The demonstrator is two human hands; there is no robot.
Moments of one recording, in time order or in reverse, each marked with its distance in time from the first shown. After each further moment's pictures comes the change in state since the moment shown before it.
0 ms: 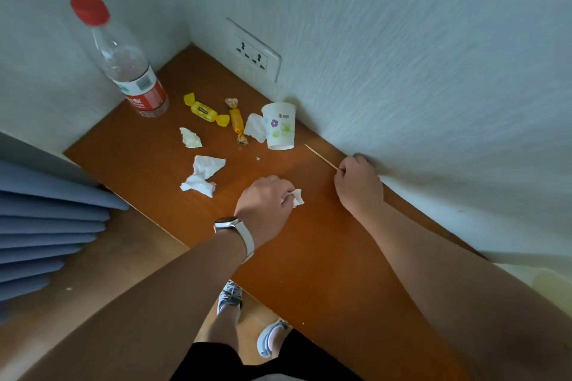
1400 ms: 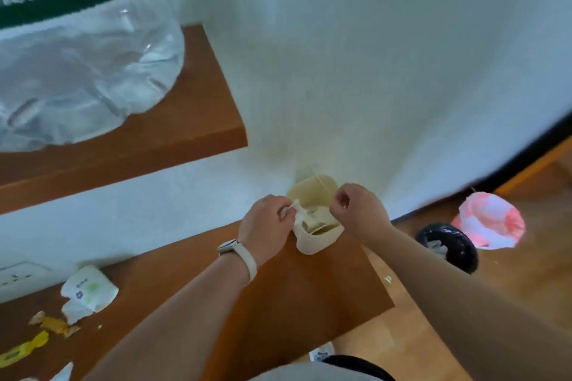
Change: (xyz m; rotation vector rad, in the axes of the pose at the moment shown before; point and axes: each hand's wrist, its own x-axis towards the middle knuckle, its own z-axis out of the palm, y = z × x) left_hand -0.034 0.309 0.080 0.001 -0.426 0.739; right_hand -0.287 0.204 -0.170 0.389 0.447 0.719
